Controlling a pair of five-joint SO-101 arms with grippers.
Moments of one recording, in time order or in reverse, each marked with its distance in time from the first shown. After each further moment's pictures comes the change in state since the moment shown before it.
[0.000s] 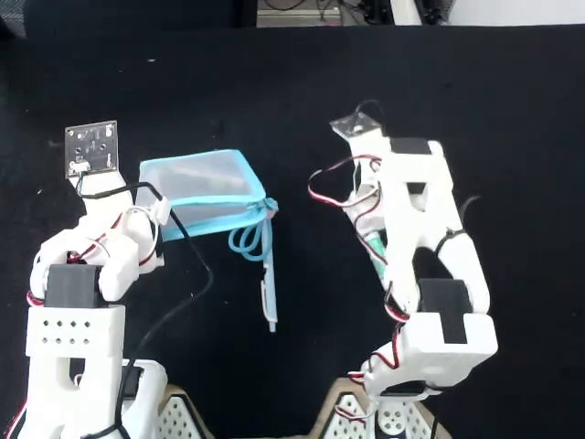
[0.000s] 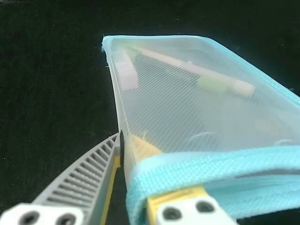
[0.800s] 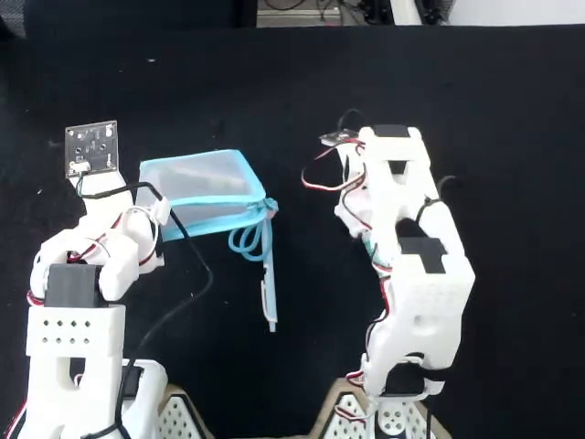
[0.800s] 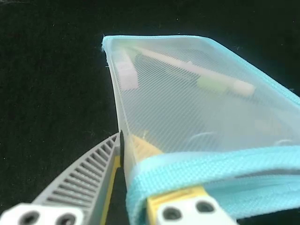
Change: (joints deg) left arm 0.0 0.0 0.0 0.0 0.0; right arm -1.0 22.5 -17.0 9.7 0.0
